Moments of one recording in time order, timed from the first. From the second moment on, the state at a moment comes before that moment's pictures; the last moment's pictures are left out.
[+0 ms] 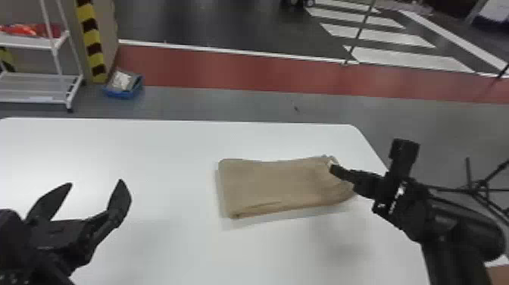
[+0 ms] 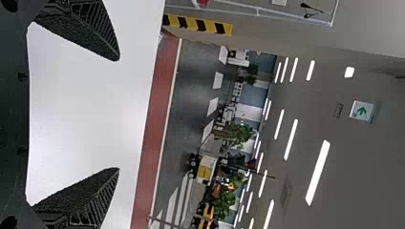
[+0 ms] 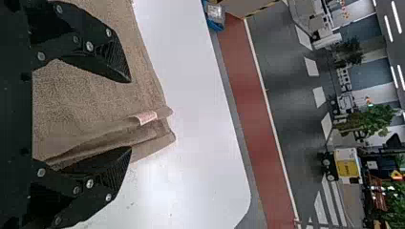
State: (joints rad) left arm 0.38 0.00 -0.05 -1.95 0.19 0.09 -0.07; right arm -0.14 -0.28 -0.35 -1.51 -0.29 0.75 0.25
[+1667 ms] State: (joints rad) left arm 0.35 0.00 -0.09 -1.86 0.21 -0.06 -0.07; right arm -0.18 -0.33 -0.31 -1.15 -0.12 0.34 0.39
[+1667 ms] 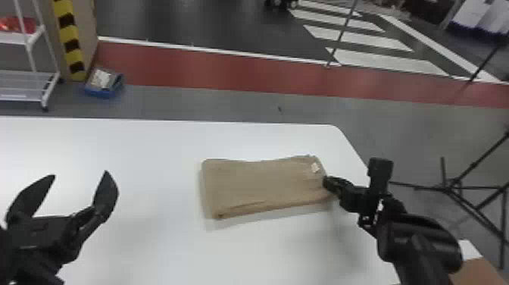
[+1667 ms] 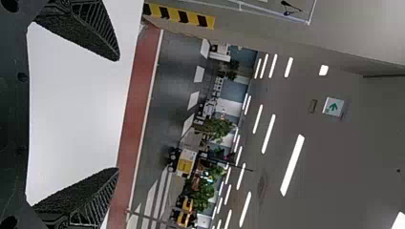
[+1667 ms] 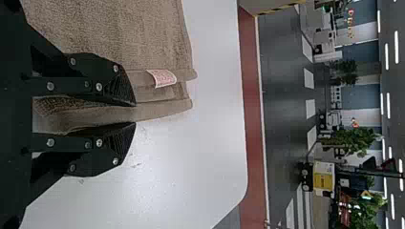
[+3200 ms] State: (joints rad) left arm 0.27 0.01 -0.14 -1.80 0.22 -0.04 -0.08; right arm -0.12 -0.33 -0.35 -1.03 -0.15 0.01 0.50
